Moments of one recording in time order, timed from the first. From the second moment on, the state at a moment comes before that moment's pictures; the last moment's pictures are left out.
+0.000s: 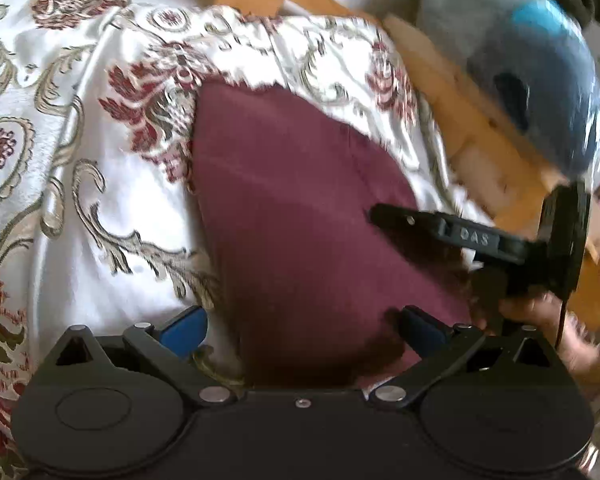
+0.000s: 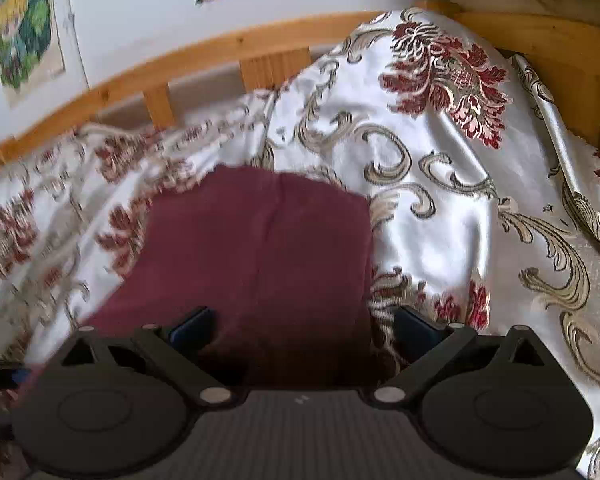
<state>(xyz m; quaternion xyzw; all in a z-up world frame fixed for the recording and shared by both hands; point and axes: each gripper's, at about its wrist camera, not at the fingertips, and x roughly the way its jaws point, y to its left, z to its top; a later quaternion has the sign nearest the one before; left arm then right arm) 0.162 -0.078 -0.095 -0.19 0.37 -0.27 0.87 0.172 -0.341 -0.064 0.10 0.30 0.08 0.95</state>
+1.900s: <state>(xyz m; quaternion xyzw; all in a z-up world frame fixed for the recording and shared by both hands) 0.179 -0.066 -0.114 -0.24 0.40 -0.30 0.83 0.270 -0.359 -0.056 0.14 0.32 0.11 0.93</state>
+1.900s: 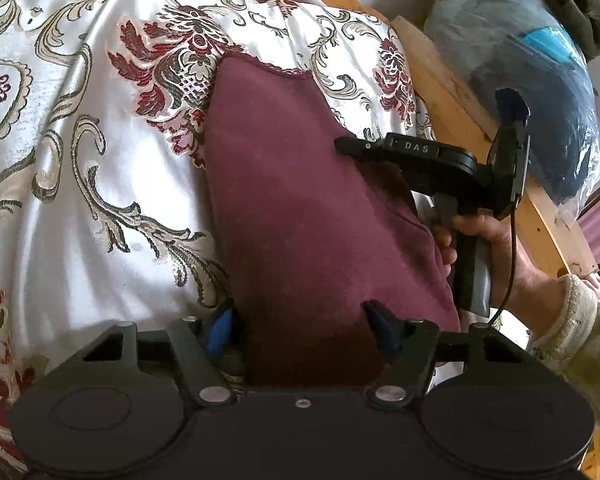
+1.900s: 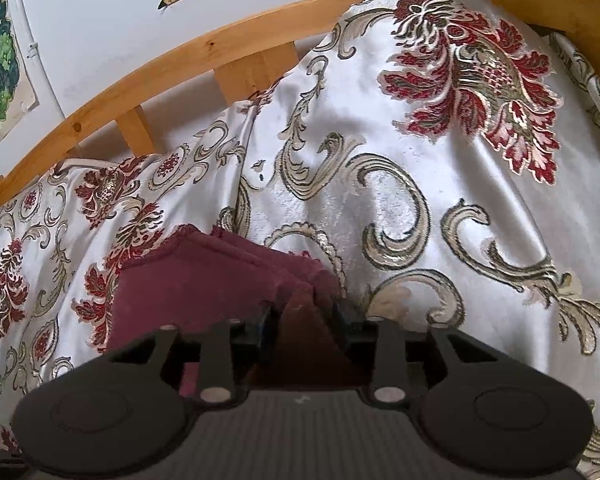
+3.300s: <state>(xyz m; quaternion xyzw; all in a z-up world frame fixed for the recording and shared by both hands) 0.182 -0.068 -0.109 -0.23 0.40 -0.30 0.83 0.255 -0.351 -0.054 0.15 0.30 0.08 0.94</state>
